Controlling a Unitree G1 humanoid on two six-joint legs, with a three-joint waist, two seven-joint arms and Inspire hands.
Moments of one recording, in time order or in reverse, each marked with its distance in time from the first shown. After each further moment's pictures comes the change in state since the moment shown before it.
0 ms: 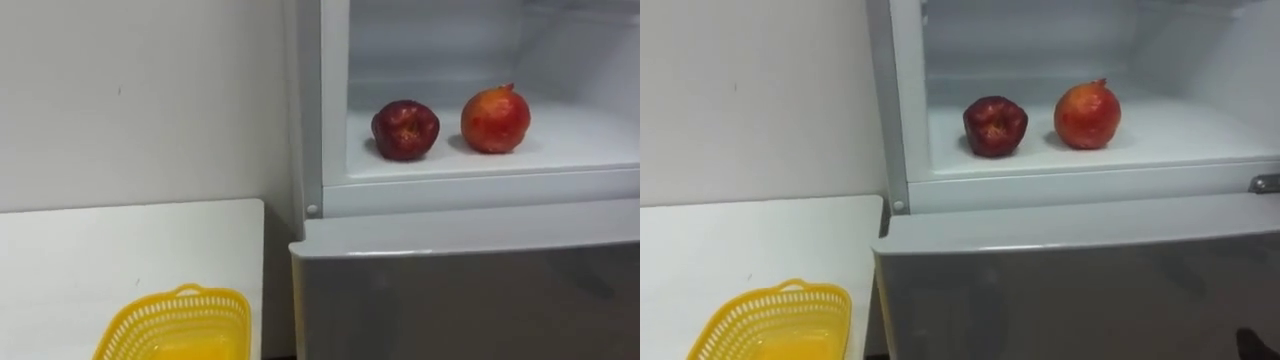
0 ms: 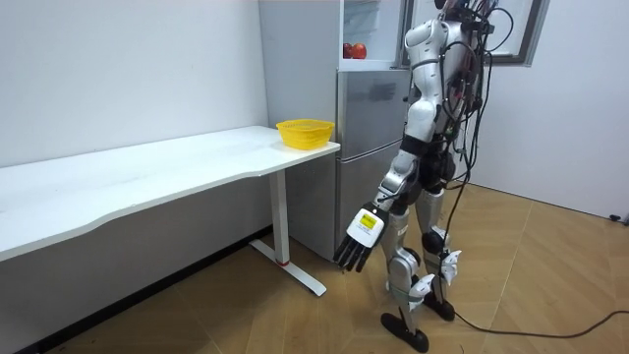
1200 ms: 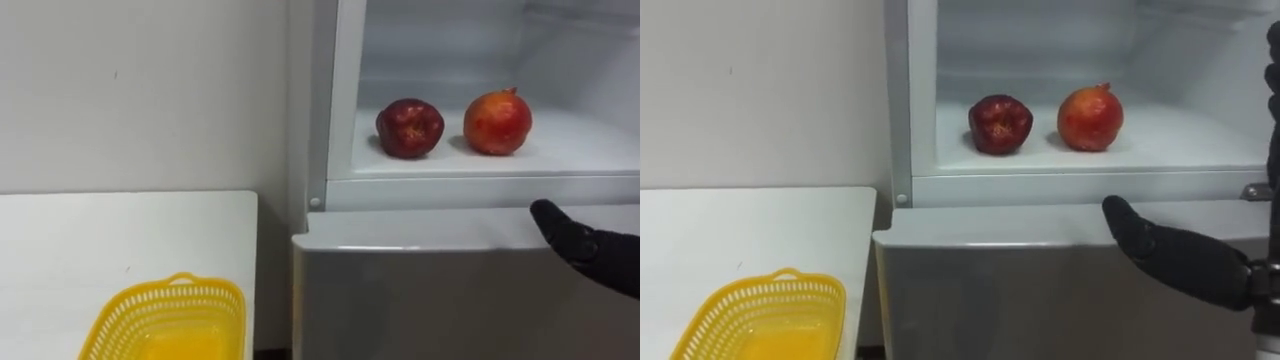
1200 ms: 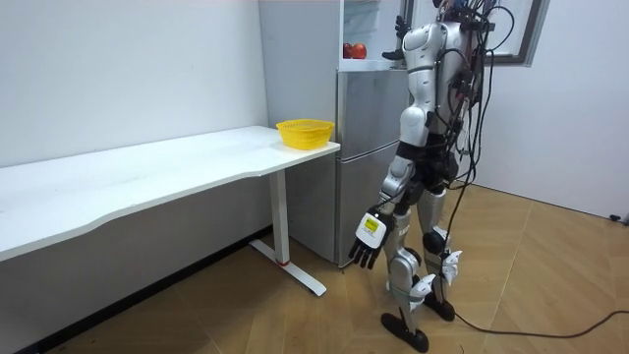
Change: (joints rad) left arm -0.085 0.020 -0.087 0.136 0.070 -0.014 -0.112; right arm -0.120 -0.082 0.160 -0.362 -0.229 -0.073 0.191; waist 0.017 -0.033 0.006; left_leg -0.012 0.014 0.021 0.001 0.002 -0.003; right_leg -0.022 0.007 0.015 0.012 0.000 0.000
